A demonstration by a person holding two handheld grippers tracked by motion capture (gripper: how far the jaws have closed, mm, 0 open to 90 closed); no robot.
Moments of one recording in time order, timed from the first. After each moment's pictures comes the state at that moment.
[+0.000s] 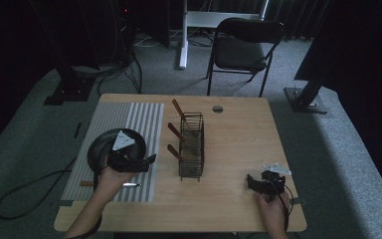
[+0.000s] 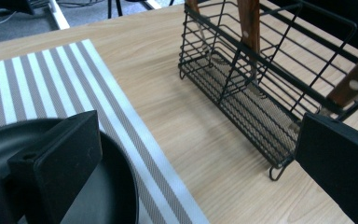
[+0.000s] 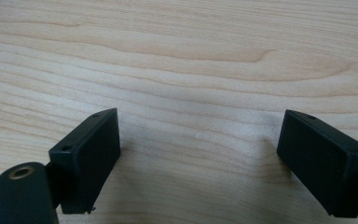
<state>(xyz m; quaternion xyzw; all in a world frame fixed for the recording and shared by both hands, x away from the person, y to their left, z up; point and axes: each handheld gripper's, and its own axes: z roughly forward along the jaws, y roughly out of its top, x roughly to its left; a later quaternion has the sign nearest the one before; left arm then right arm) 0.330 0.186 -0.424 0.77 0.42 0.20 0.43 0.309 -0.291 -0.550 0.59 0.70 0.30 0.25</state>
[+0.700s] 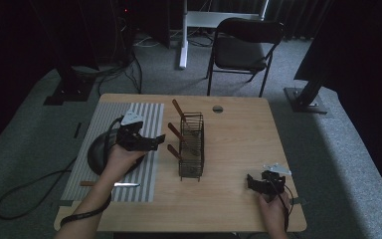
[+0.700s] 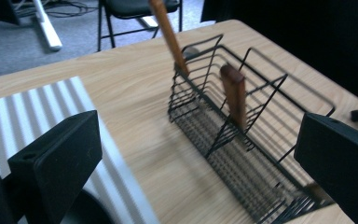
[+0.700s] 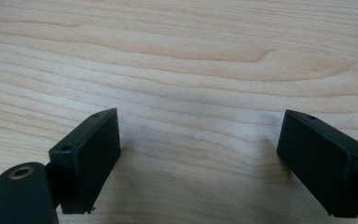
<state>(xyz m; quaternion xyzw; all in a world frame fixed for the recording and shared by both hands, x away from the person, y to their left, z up) 0.373 0.161 -0.382 0.77 0.42 0.17 0.46 0.309 -0.291 -0.550 0.59 0.70 0.30 0.25</state>
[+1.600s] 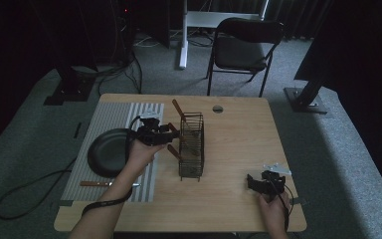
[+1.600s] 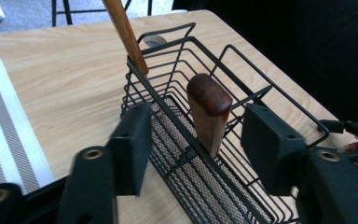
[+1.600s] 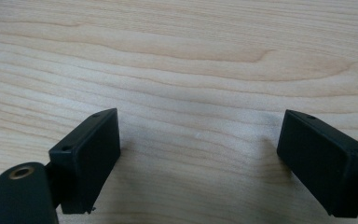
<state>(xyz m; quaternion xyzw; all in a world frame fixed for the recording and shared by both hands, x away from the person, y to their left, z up) 0.405 0.123 -0.413 0.77 0.43 0.09 0.47 0.309 -0.291 -0.550 0.59 0.70 0.30 0.25</state>
